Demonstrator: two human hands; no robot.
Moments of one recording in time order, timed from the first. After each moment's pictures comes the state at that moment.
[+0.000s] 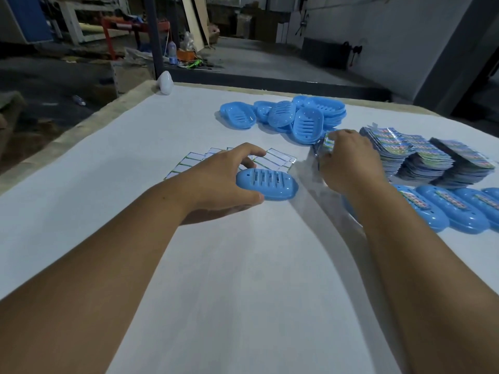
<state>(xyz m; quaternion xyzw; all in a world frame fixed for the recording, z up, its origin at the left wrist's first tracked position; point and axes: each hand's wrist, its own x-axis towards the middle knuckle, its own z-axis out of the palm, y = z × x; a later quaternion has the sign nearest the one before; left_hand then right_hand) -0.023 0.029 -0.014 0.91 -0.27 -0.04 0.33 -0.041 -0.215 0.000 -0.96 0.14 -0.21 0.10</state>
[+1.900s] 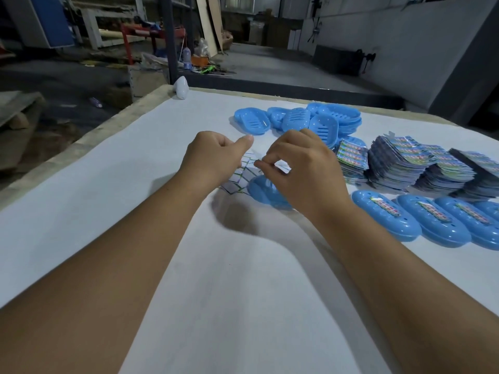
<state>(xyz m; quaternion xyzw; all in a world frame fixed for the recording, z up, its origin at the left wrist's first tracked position) -0.016 0.033 0.003 0.84 -0.01 0.09 0.54 -0.052 -0.133 -0.011 -0.84 -0.24 -0.46 0.18</state>
